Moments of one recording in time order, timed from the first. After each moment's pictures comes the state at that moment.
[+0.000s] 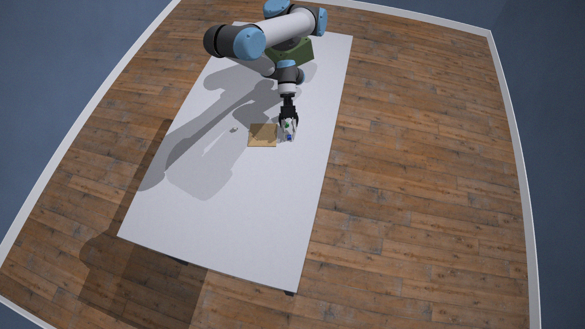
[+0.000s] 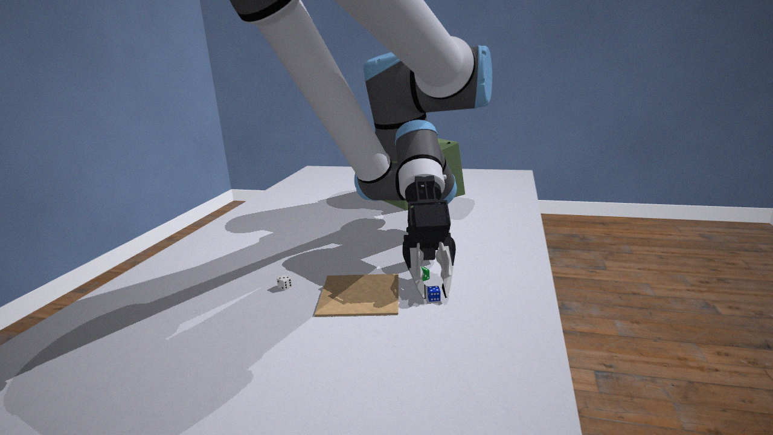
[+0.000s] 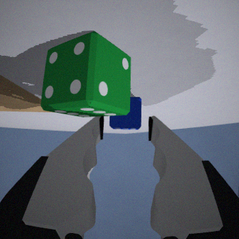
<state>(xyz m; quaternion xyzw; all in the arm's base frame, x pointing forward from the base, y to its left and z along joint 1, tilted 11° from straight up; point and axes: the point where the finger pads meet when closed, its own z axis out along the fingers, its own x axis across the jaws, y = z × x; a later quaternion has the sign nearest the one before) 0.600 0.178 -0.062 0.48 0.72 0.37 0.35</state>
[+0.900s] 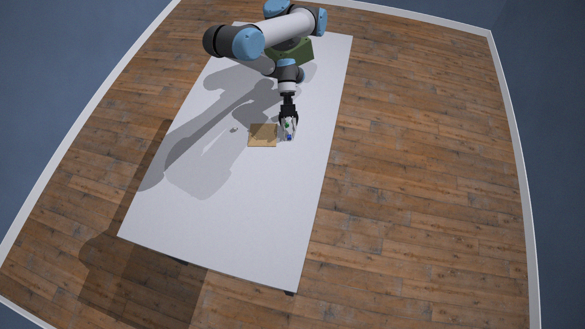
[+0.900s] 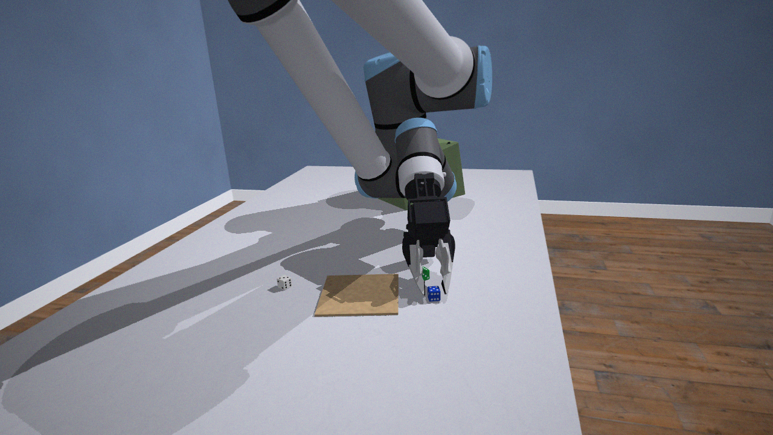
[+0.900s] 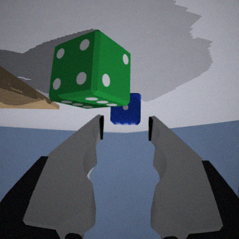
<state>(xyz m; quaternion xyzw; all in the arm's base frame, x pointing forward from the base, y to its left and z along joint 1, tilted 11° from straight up) 0.594 0.177 -0.058 0.48 0.72 0.37 0.35</state>
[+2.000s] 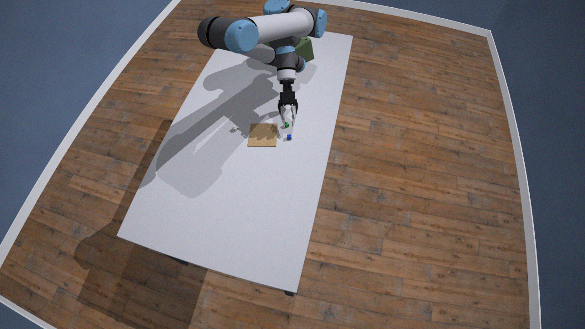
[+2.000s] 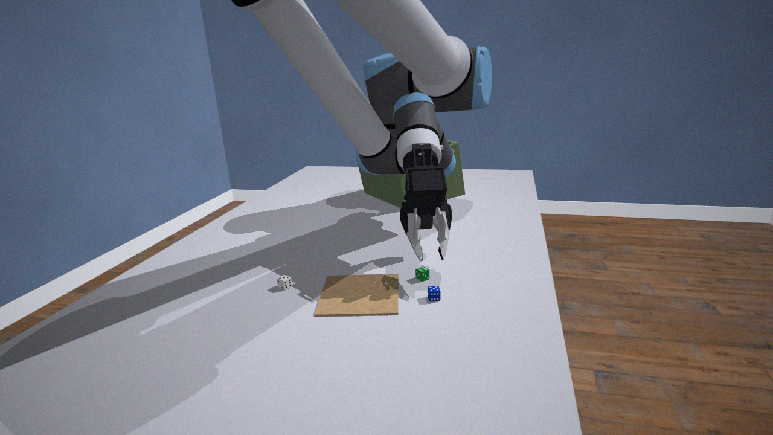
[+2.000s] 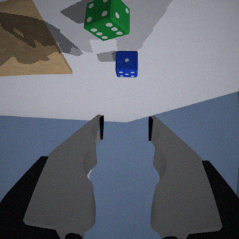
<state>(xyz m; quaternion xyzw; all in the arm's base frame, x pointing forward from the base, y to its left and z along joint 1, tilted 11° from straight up) 0.554 0.171 -0.014 0.48 0.72 0.37 0.35</state>
